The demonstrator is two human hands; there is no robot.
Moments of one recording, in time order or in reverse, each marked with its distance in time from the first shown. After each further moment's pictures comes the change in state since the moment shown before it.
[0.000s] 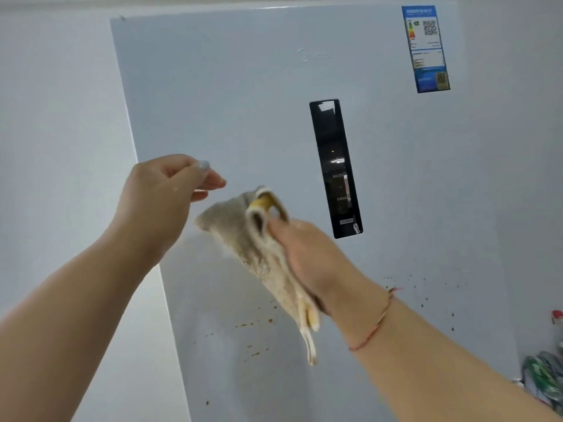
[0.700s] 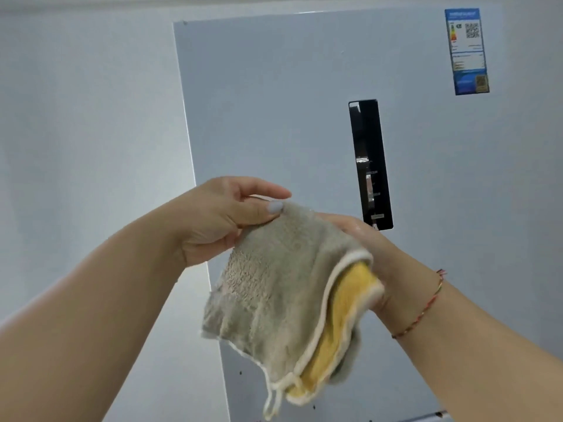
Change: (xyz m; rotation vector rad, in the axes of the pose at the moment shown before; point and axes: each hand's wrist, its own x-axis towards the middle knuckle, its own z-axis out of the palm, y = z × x) left_hand -0.025 0.015 -0.020 -0.376 -0.520 -0.461; right_hand -0.015 -0.014 0.004 0.730 -0.457 0.274
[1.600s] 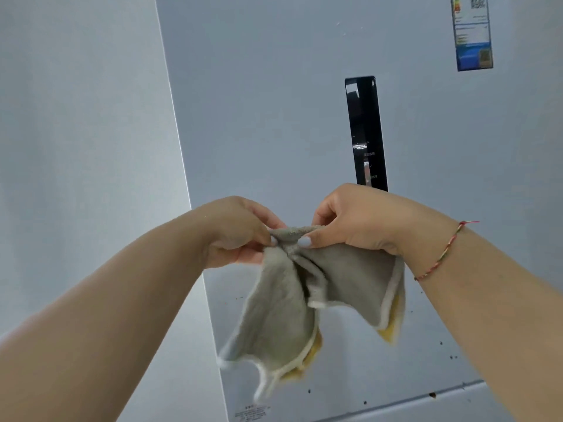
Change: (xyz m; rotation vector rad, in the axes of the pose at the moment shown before) left_hand 0.018 -0.026 0.017 0.249 0.043 -0.312; right_hand -0.005 -0.033 -0.013 -1.474 0.355 0.005
